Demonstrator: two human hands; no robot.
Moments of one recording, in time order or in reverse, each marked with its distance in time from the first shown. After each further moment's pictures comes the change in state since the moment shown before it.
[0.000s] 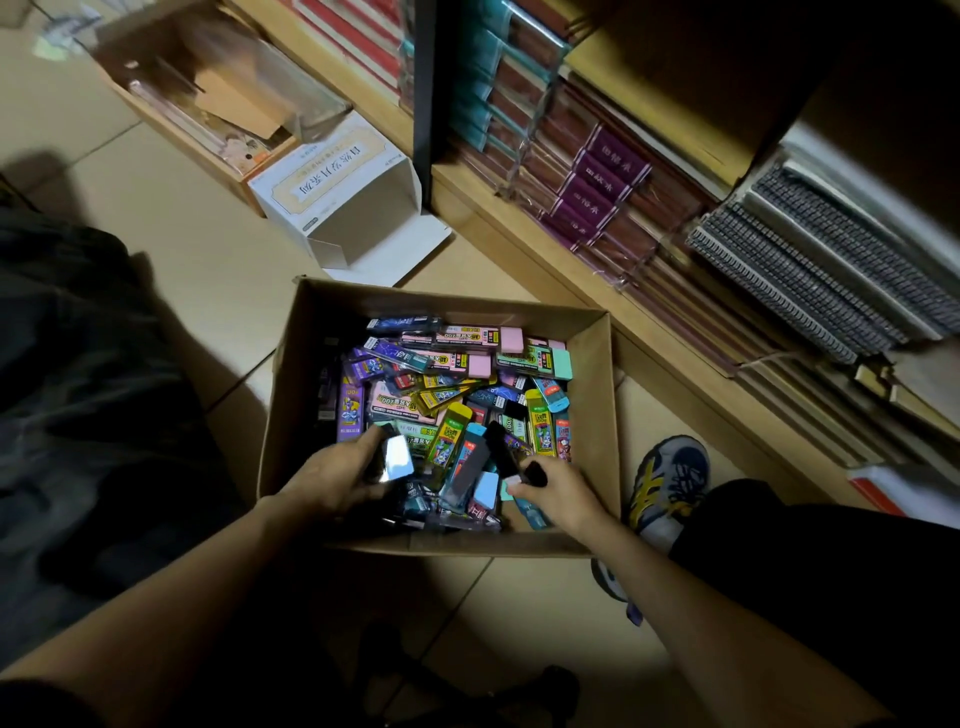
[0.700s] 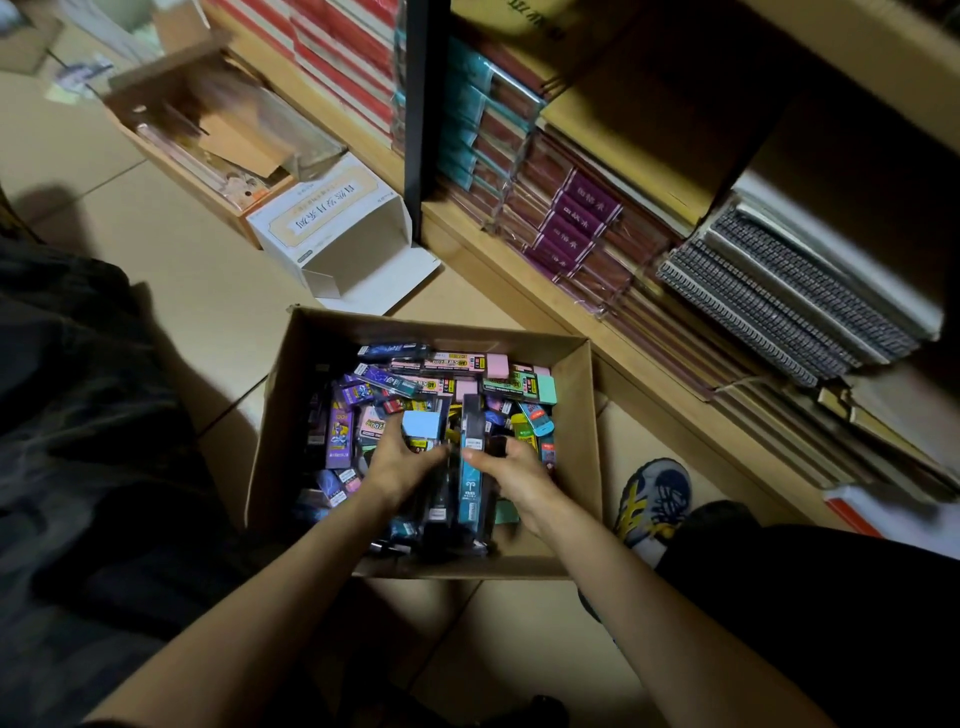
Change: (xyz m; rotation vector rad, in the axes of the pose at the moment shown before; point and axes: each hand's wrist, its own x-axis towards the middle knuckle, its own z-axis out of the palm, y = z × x) left_hand 0.030 0.096 -0.002 -1.127 0.275 -0.287; right_hand 0.000 -0.079 0.001 0.603 0.025 0.149
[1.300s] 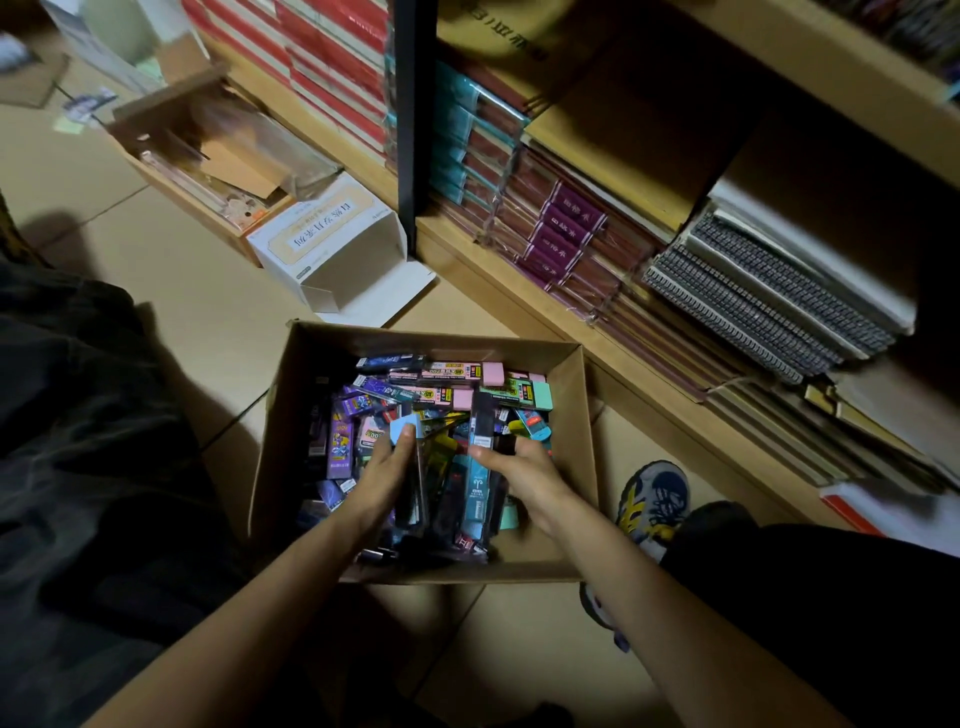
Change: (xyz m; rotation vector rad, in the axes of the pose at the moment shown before) left_hand -0.009 -0.003 -0.012 -0.148 -0.053 -0.059; right_hand -0.014 -0.014 -0.012 -0.006 0.006 -0.045
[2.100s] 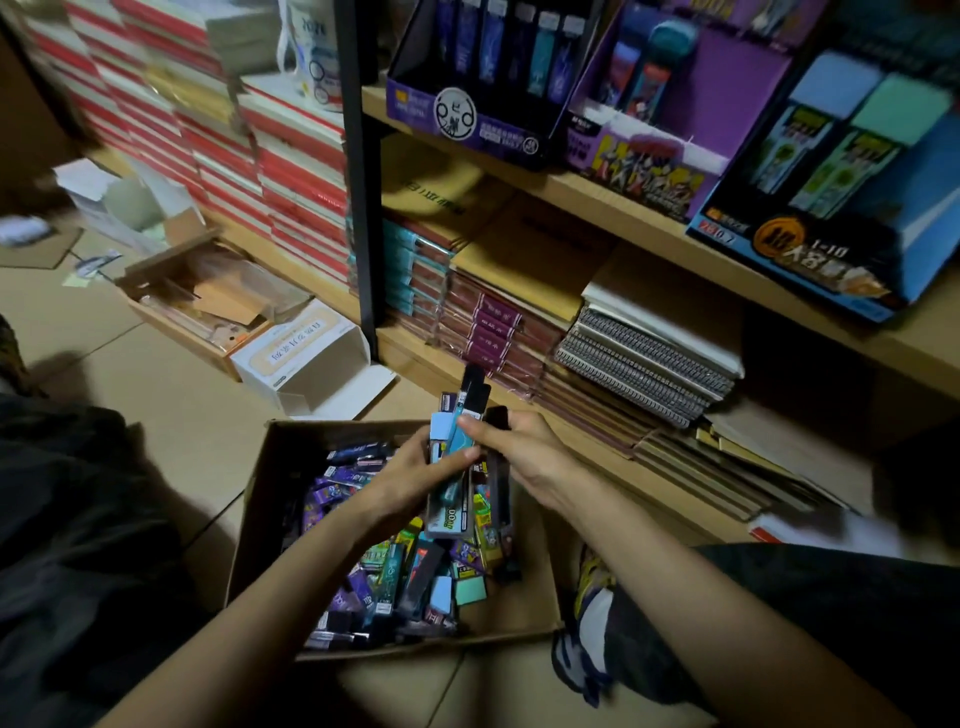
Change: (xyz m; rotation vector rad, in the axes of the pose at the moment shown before) left_hand -0.046 0.112 0.055 0.072 -0.504 0.317; right_hand -0.083 -0.117 -0.033 0.084 -0.021 -0.335
